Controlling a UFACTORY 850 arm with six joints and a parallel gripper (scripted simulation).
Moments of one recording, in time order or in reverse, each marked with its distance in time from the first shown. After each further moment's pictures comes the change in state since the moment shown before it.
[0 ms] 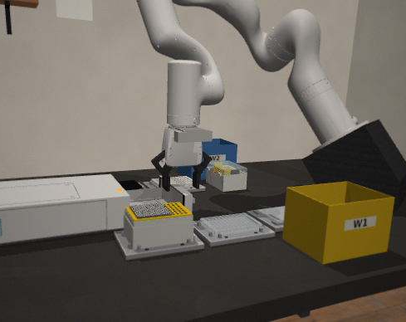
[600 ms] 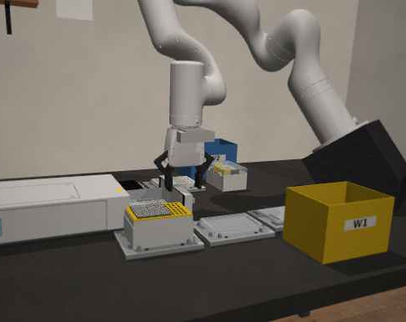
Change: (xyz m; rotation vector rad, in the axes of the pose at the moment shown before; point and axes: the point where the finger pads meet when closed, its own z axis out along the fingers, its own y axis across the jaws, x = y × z) arm 0.000 -0.007 0.001 0.000 0.000 0.000
